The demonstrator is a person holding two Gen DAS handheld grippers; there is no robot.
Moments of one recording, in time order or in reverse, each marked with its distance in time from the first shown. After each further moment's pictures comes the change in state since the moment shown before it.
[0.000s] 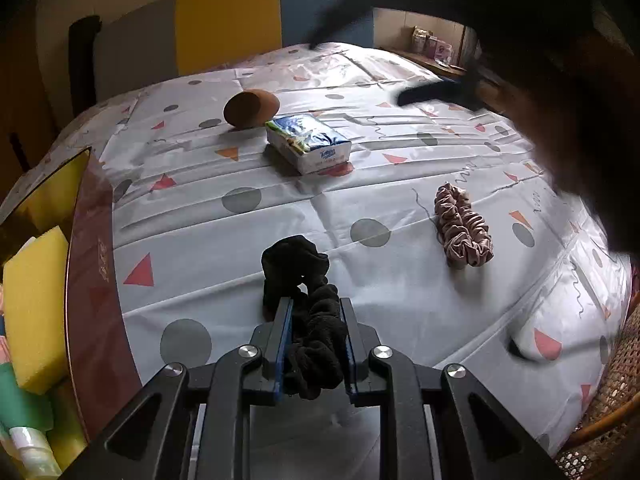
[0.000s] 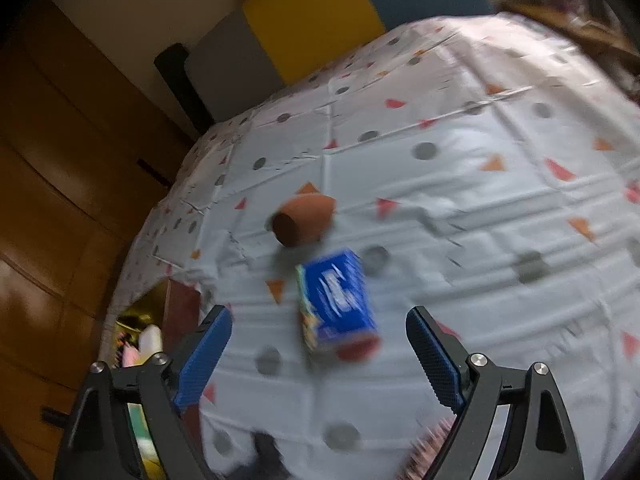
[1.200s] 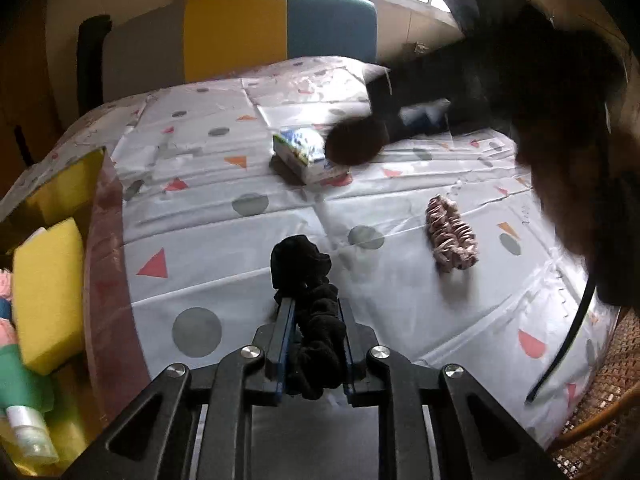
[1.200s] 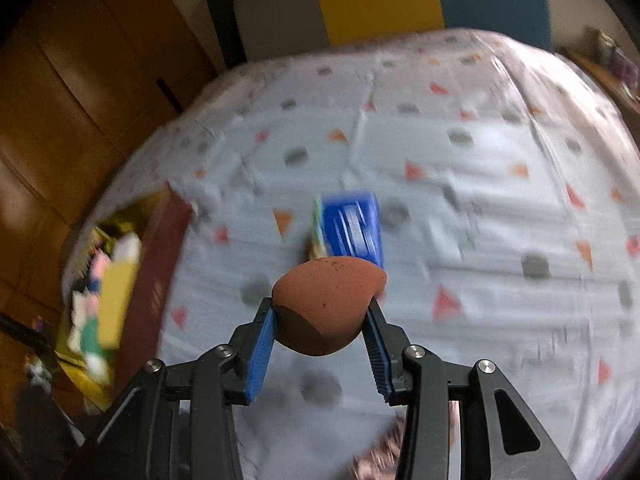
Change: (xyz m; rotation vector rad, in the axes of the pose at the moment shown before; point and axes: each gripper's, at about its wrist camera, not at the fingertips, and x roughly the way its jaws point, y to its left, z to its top) left arm -0.027 0.004 -0.006 -0.027 -0.051 -0.016; right arm 0.000 0.024 -0.060 -0.281 0.119 -0.117
